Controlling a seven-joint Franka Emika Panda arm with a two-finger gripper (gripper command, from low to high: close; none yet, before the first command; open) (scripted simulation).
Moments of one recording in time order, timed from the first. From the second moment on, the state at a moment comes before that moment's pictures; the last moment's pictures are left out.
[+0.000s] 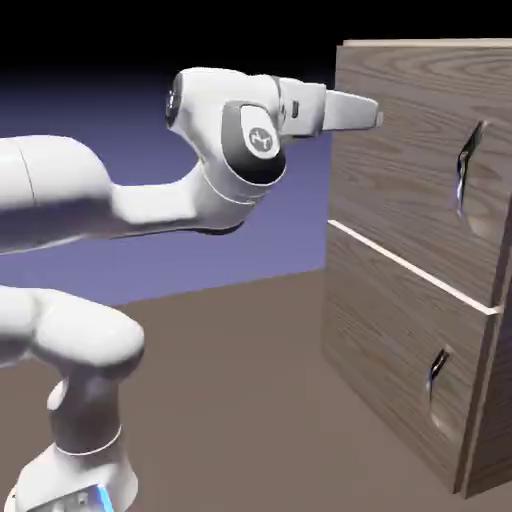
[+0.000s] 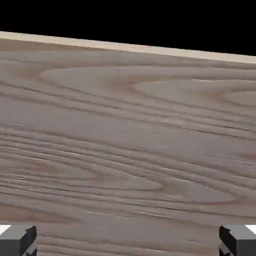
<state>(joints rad) 0.71 -1.08 -0.82 -2.44 -1.49 2.96 1.48</state>
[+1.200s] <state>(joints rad) 0.80 -1.42 -0.94 -2.61 -2.29 2.49 2.08</state>
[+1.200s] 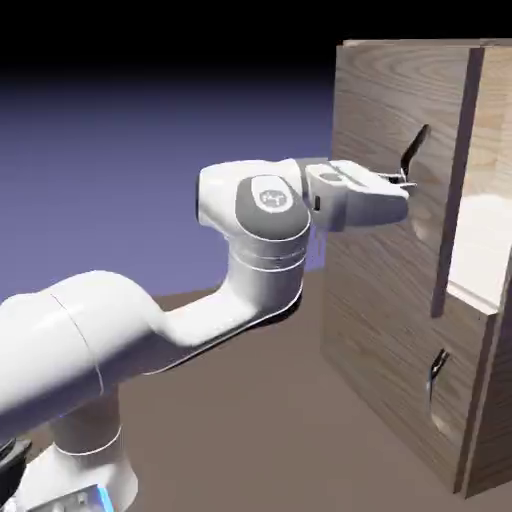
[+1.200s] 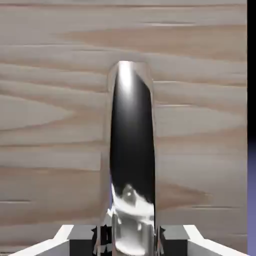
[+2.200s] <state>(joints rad) 0.53 -1.49 0.15 -2.97 -1.40 1.77 2.26</state>
